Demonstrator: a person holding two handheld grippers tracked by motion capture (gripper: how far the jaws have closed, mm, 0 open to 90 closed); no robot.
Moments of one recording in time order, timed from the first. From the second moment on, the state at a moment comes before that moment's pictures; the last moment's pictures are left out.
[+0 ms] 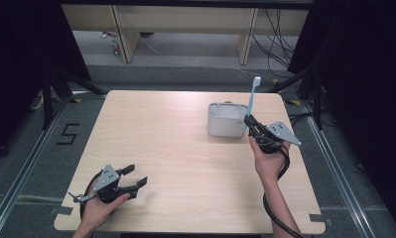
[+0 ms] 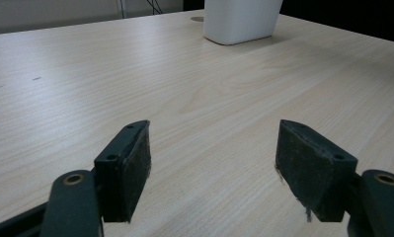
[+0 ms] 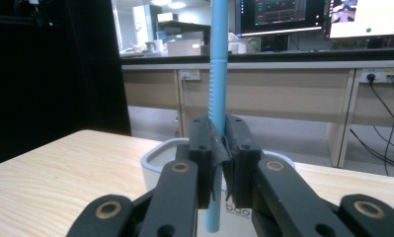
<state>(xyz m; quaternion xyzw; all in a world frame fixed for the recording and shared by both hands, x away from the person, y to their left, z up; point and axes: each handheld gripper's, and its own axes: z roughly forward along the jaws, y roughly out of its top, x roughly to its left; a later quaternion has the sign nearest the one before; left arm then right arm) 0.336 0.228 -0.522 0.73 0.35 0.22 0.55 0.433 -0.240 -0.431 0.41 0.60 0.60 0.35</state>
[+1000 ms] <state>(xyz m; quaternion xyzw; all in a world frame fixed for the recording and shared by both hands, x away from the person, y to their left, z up) 0.336 0.228 -0.522 0.73 0.35 0.22 0.55 0.457 -0.244 -0.423 0.42 0.59 0.59 0.35</state>
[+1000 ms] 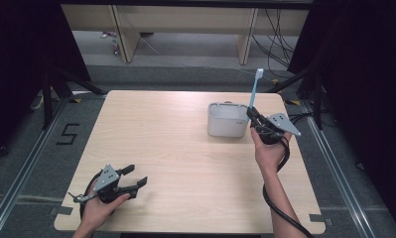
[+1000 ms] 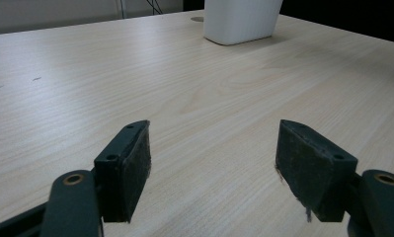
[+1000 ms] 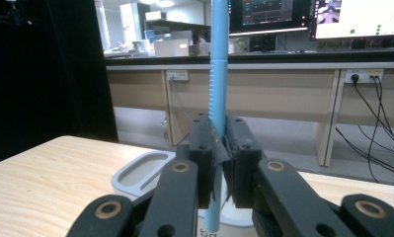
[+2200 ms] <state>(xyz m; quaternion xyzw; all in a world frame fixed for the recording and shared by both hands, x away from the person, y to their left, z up) 0.336 0.228 -0.522 0.73 0.35 0.22 0.55 0.486 -0.246 -0.430 0.45 0.59 0.57 0.36</state>
